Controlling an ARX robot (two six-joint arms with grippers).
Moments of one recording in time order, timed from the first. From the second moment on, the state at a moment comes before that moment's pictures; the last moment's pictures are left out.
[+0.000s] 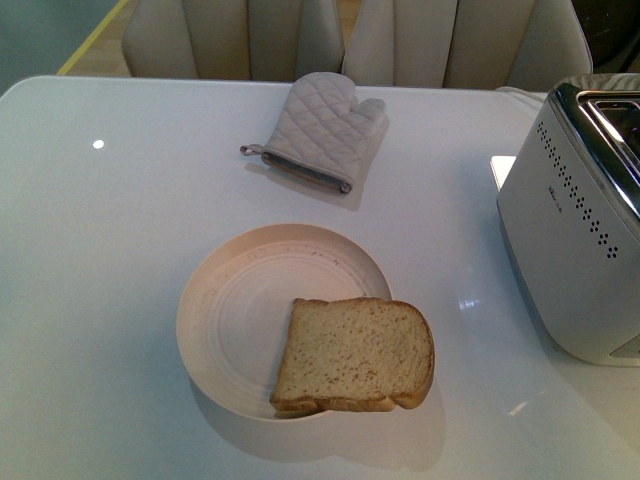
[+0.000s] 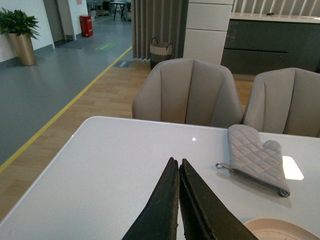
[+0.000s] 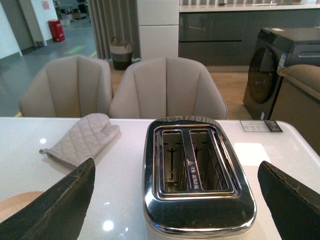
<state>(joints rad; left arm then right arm) 0.00 0.82 0.03 0.78 0.00 -0.01 0.00 0.00 0.02 0.00 0.00 0.00</state>
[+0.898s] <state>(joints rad) 0.00 0.27 0.01 0.28 0.00 -0.01 0.00 0.00 0.02 0.00 0.00 0.00</state>
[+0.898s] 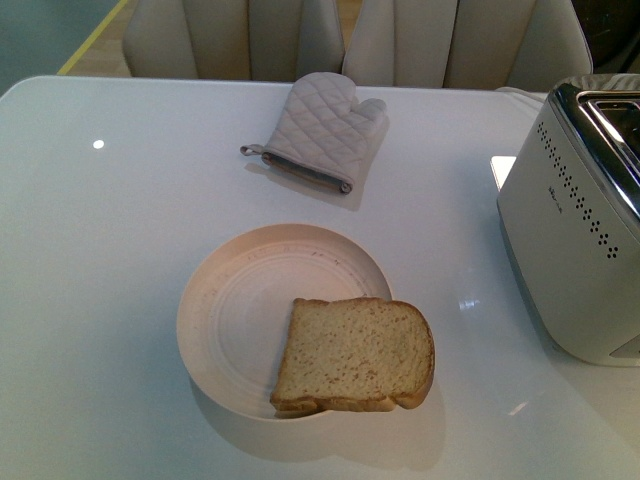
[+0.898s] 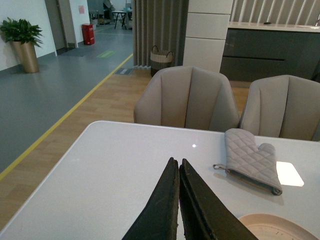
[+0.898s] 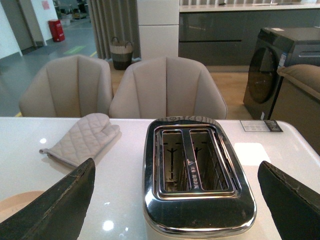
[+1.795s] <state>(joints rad) 0.00 0.01 0.01 0.00 0.00 -0.01 0.00 0.00 0.02 0.00 0.00 0.00</state>
